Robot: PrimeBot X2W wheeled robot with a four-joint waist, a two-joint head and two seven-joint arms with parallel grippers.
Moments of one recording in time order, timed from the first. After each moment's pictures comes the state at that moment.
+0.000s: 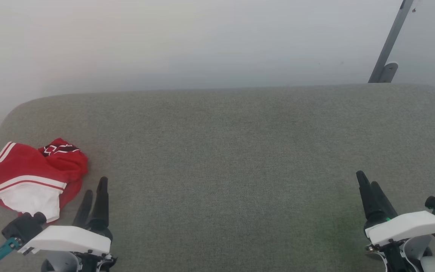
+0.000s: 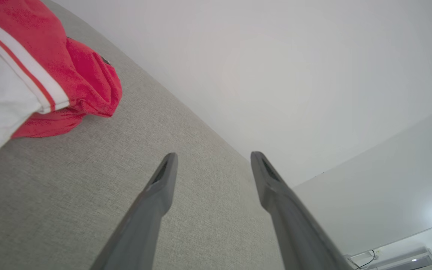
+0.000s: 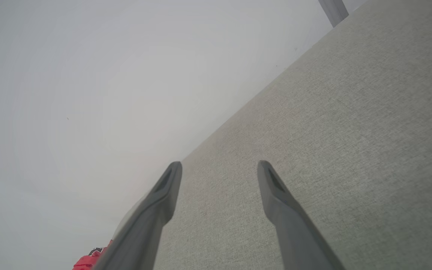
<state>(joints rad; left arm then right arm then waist) -0.05 0.16 0.01 0.21 -1.02 -0.03 -0.08 -0.09 -0.12 -0.04 0.29 0.96 0.13 -0.02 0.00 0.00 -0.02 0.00</state>
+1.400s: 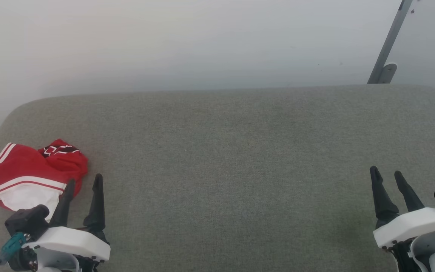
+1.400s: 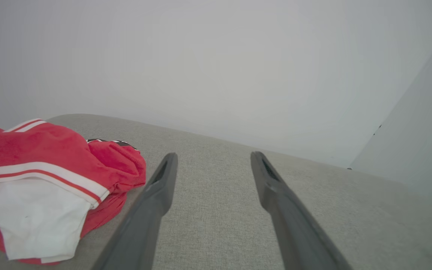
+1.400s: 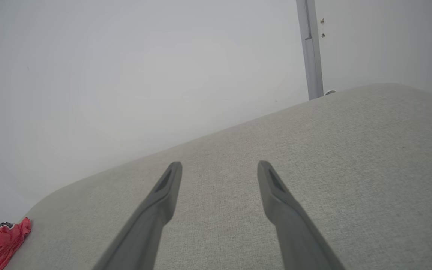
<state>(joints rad) -0.07 0.18 0.07 0.24 -0.48 -0.11 -0.19 -0.08 -0.15 -0.09 0.22 0.56 0.13 -0.06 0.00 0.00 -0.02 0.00</state>
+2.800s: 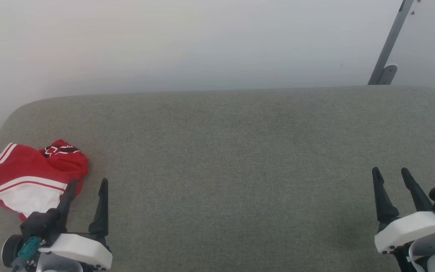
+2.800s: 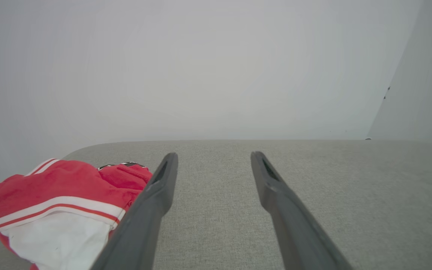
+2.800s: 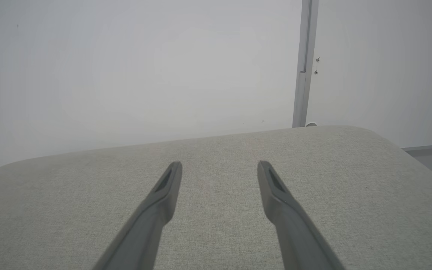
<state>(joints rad) -0.05 0.20 0.06 0.24 -0.25 -0.13 -0.26 -0.06 -0.16 -0.10 0.19 0.31 0.13 -0.11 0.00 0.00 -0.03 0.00</state>
